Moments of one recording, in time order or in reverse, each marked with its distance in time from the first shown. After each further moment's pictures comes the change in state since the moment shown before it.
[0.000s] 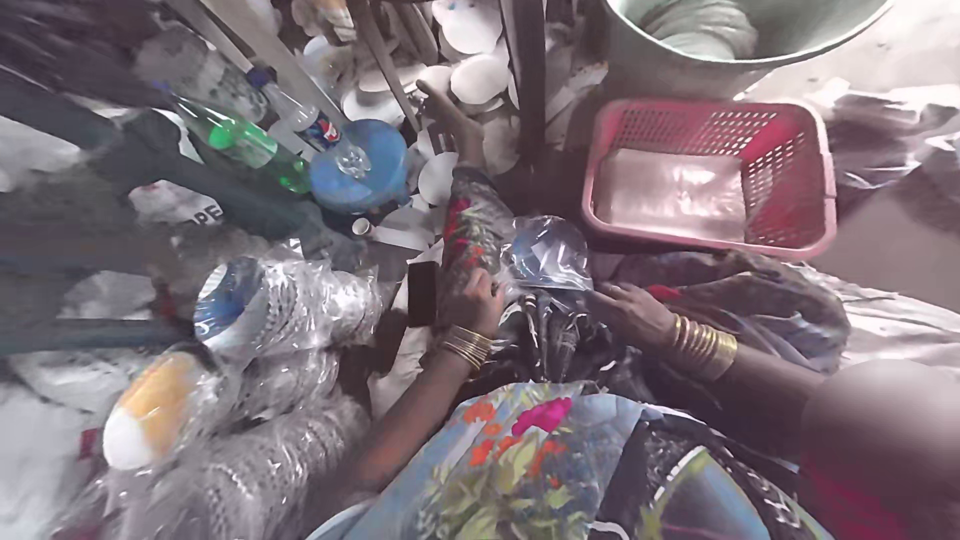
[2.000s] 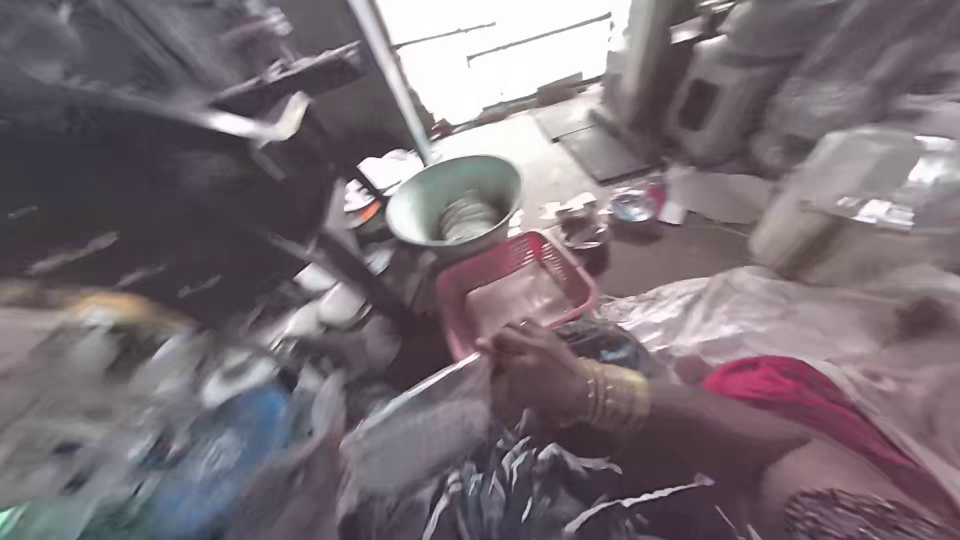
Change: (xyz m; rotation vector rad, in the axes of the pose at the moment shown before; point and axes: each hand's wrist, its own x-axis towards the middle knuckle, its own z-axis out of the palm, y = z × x) left_hand 0.047 0.073 -0.169 -0.199 0.288 0.819; right_hand 0.001 -0.024 -0.139 -0.327 0.753 0.297
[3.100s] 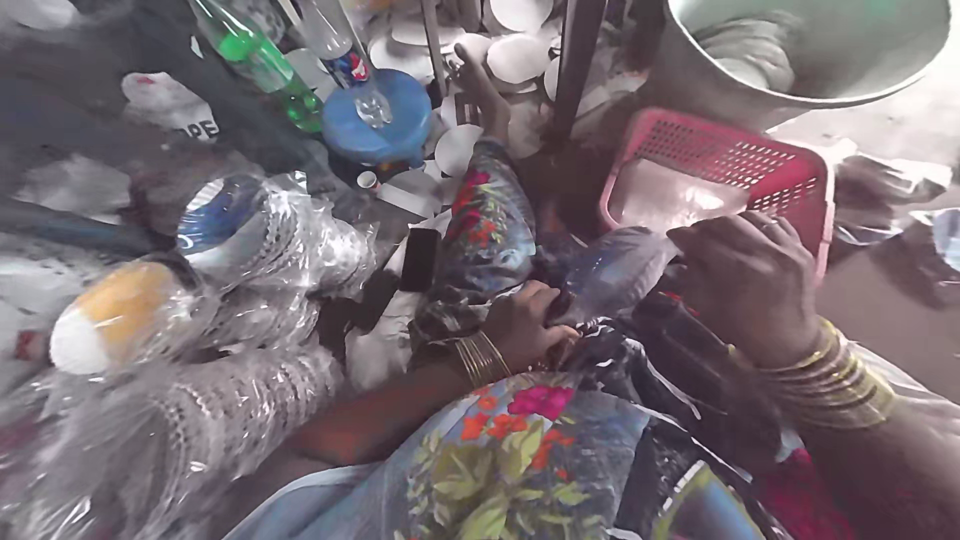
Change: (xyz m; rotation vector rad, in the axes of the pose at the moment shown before) left_hand -0.093 0.048 0.079 -0.348 -0.653 -0.785; right_hand 0.025 -0.028 0.013 0.023 -0.392 -0.134
